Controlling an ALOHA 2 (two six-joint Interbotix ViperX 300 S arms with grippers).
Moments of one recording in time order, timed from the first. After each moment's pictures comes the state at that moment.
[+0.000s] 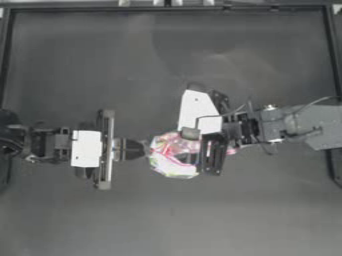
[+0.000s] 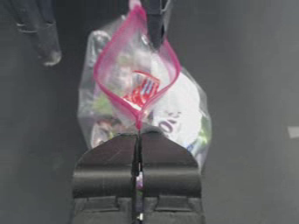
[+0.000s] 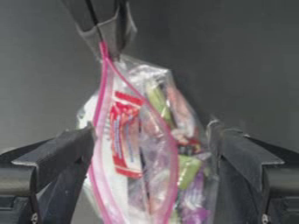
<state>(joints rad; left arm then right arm) 0.05 -0.04 0.97 -0.07 -0.63 0.30 -0.07 -0.05 0.52 -0.31 0.40 0.41</state>
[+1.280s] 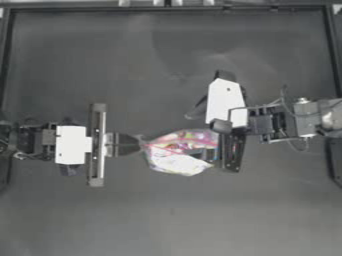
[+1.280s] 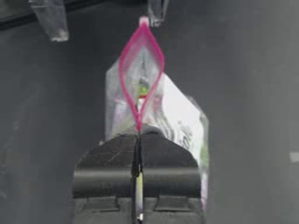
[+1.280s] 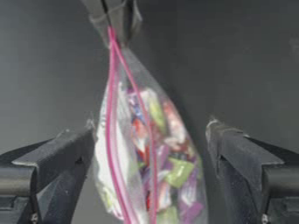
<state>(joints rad) 0.06 -0.15 1.00 -0.07 -0.62 0.32 -0.07 -0.21 0.60 -0.32 0.35 0.42</state>
